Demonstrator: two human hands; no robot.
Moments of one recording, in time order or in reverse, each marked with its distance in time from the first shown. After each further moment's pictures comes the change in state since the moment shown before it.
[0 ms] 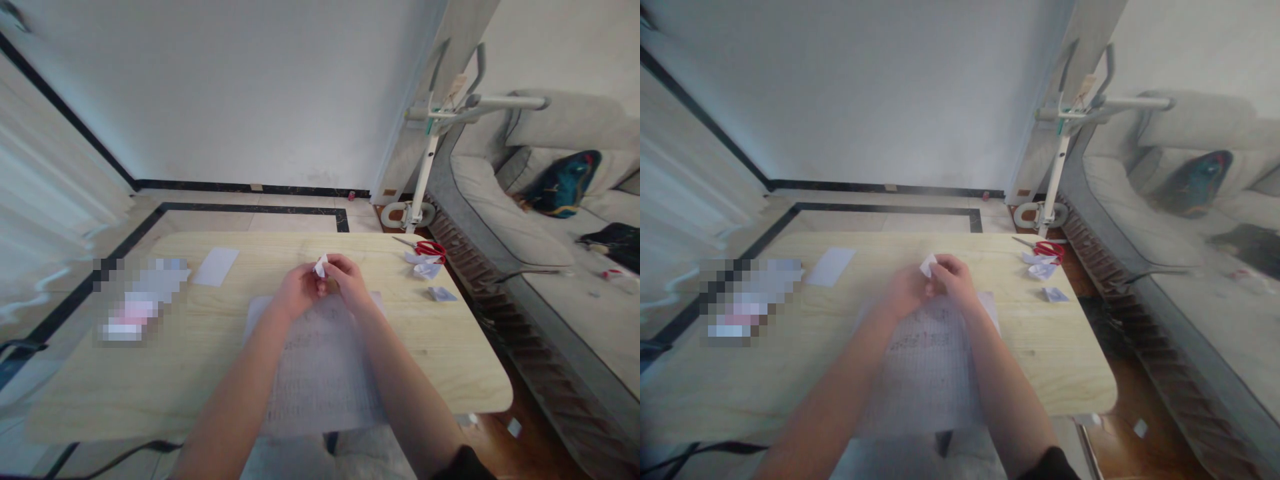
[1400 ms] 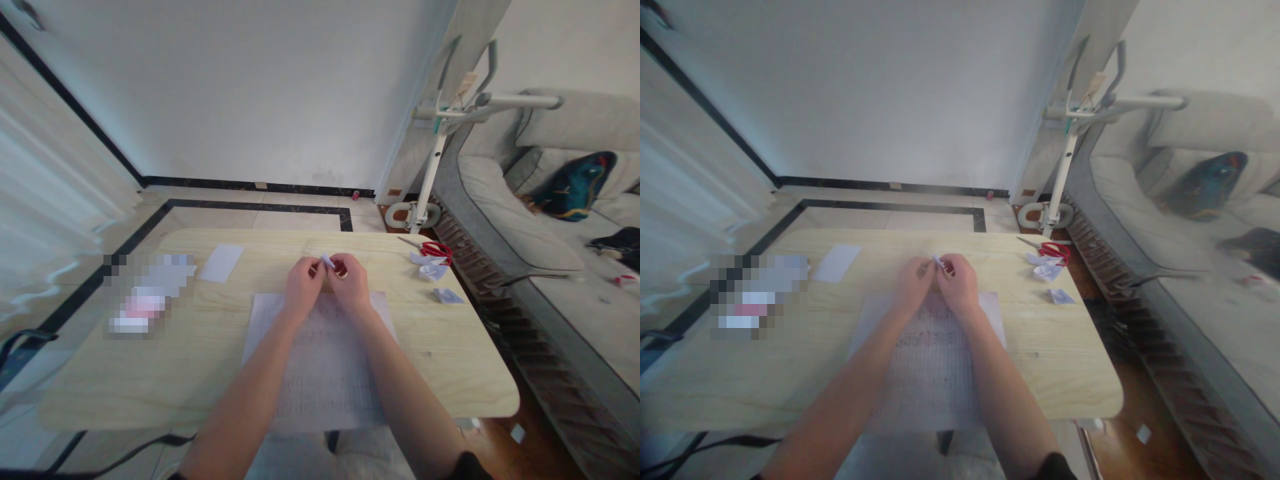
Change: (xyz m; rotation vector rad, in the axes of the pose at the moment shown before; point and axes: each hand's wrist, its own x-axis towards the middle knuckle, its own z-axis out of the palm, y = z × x) left_hand 0.012 -0.023 -0.016 1.101 0.285 0.591; right_hand -0.002 0.007 0.002 -0.828 0.213 -0.364
